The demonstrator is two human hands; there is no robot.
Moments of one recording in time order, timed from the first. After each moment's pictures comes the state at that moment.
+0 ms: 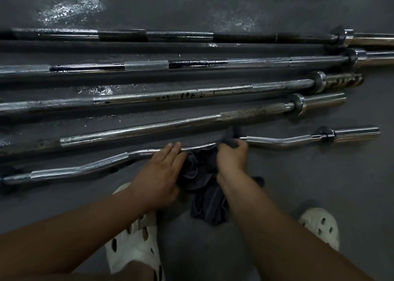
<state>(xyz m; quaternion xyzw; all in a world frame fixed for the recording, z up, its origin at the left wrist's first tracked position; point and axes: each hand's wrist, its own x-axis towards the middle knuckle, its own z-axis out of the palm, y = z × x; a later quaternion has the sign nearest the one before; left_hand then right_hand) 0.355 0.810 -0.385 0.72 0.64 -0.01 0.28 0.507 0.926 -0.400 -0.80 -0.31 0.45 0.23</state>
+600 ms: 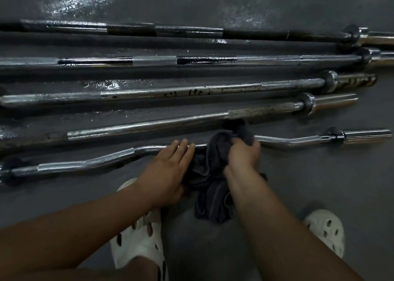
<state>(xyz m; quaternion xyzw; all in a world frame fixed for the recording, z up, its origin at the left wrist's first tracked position) 0.356 0.809 -0.382 0.72 0.64 -0.04 0.27 0.501 0.941 -0.391 -0.81 -0.23 0.43 0.33</state>
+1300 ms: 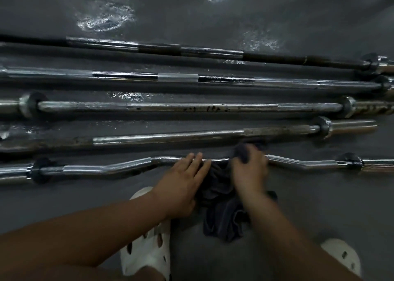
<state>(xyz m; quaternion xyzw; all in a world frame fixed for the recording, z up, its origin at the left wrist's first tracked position) 0.355 0.809 -0.381 0.72 0.63 -0.06 0.27 0.512 0.928 -0.386 -0.71 -0.61 0.34 0.12</state>
